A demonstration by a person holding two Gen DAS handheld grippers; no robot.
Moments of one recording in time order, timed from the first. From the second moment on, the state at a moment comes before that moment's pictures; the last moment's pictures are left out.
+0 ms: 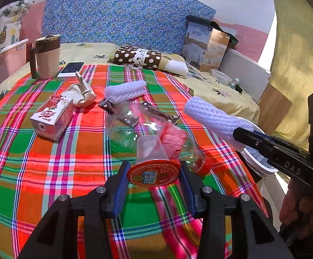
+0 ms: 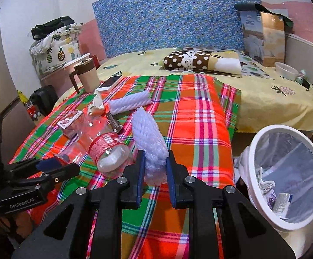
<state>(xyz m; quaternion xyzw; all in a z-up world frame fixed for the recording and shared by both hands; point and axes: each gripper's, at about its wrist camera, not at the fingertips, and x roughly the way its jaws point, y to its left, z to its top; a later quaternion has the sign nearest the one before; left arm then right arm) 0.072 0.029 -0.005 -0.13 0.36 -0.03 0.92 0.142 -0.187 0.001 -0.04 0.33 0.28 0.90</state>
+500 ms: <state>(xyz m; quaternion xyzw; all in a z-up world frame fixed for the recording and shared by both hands) 0.072 0.001 0.009 -0.11 0.35 -0.06 0.93 0.133 -0.208 0.002 -0.02 0.33 0.27 0.91</state>
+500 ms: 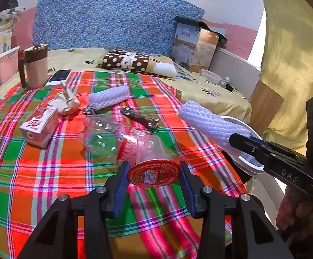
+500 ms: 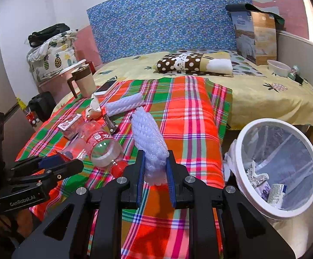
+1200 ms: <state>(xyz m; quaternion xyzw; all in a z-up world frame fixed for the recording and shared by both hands) 0.111 -0.075 0.015 -0.07 0.36 -0.15 0.92 0.134 -0.286 -0.002 0.03 0.33 0.17 0.93</state>
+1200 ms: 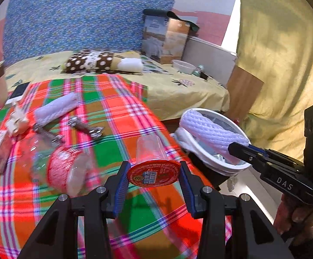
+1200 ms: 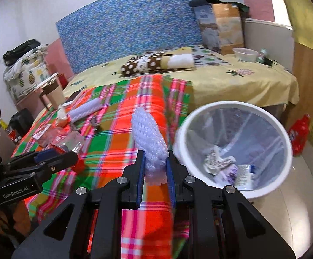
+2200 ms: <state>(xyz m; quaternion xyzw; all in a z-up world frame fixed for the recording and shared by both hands) 0.199 -0.216 -0.013 -0.02 0.39 -0.27 0.88 0.153 -0.377 -0.025 0.07 0.37 0.05 0.93</state>
